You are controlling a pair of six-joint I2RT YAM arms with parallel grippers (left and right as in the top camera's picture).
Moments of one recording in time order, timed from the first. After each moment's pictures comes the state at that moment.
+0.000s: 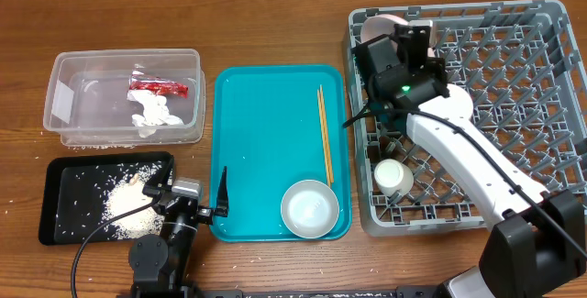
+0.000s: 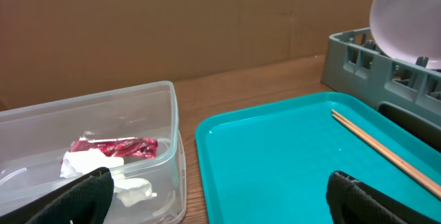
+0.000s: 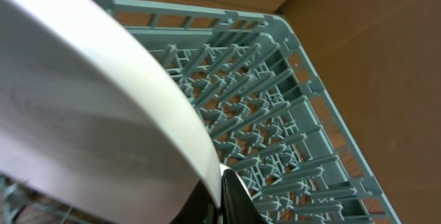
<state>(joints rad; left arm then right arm) 0.02 0.02 0.02 -0.08 0.20 0.12 0.43 1.69 1.36 -0.72 0.97 0.34</state>
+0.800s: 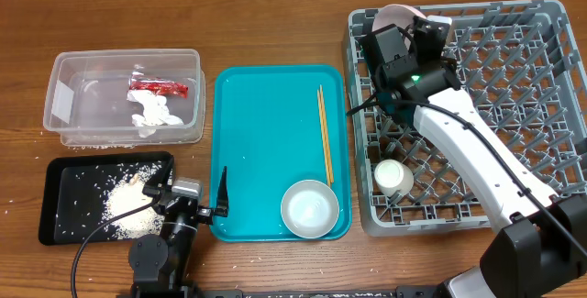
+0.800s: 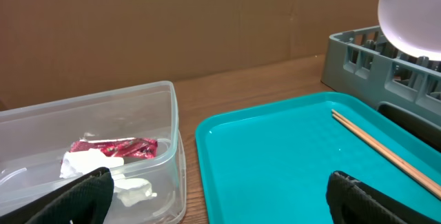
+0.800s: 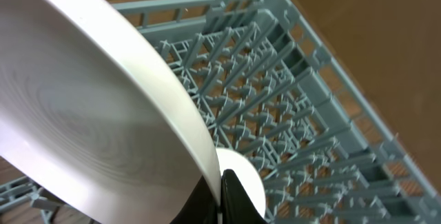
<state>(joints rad) 0.02 0.02 0.02 -0.08 0.20 0.12 0.41 1.69 1.45 -0.89 0.91 0.57</state>
